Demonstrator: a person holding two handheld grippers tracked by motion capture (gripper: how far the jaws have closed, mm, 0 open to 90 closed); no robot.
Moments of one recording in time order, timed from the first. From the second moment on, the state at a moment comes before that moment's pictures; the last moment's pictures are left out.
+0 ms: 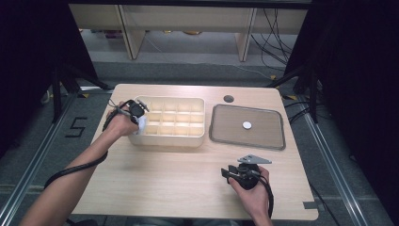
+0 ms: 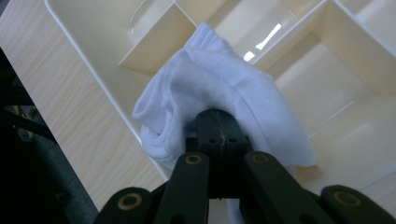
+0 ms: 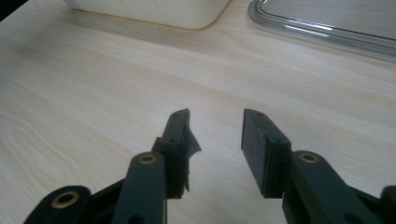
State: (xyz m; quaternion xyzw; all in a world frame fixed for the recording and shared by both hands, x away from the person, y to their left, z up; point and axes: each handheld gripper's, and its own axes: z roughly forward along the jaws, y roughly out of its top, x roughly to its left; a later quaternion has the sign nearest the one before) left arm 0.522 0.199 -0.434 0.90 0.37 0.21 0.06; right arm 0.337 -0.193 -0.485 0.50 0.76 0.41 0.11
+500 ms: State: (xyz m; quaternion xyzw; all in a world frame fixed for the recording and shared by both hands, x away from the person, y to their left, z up) left arm 0.525 0.205 -0.442 0.91 0.38 0.18 0.06; right arm 0.337 -0.192 -0.484 0.50 0.76 0.41 0.11
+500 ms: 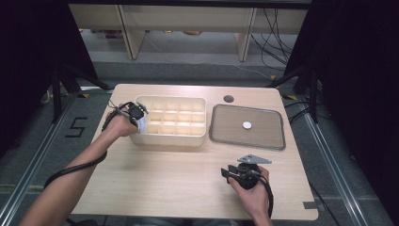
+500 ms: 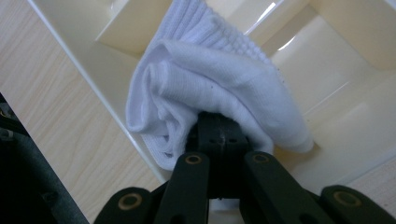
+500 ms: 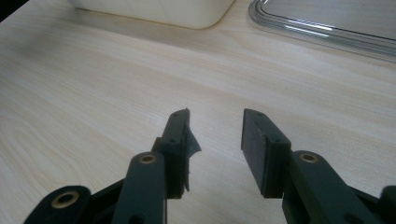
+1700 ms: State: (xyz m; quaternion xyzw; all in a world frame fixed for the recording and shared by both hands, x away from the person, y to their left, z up) left arm 0.523 0.221 -0.407 0.83 0.48 0.18 0.21; right arm 0.336 -0.193 -0.482 0.50 0.75 0.41 0.10
